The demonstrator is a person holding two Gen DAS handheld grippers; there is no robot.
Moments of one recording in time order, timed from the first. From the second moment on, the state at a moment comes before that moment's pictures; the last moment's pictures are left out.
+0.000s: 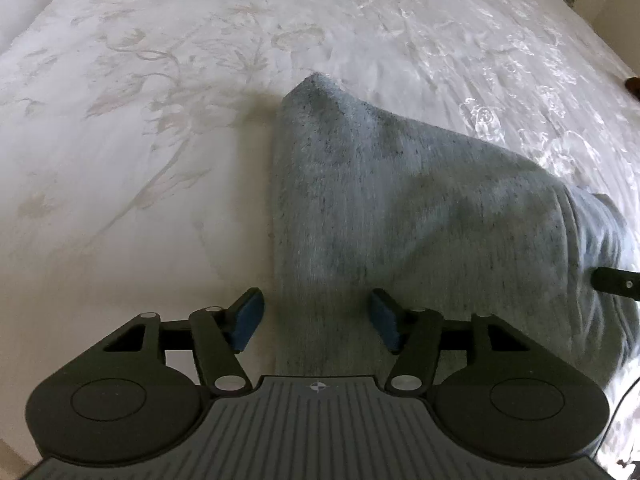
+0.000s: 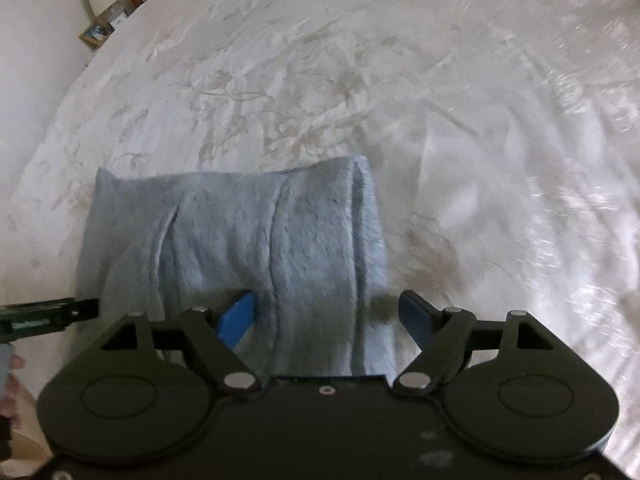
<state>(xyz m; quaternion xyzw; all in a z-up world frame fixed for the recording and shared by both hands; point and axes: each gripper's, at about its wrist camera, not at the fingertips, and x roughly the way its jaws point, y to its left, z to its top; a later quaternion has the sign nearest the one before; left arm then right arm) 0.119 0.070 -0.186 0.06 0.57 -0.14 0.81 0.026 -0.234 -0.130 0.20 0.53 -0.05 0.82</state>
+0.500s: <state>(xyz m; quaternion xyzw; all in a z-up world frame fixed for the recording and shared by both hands) 0.141 0.078 -0.206 -0.01 0.61 -0.15 0.78 0.057 -0.234 -0.160 0.24 0.56 -0.03 0.79</state>
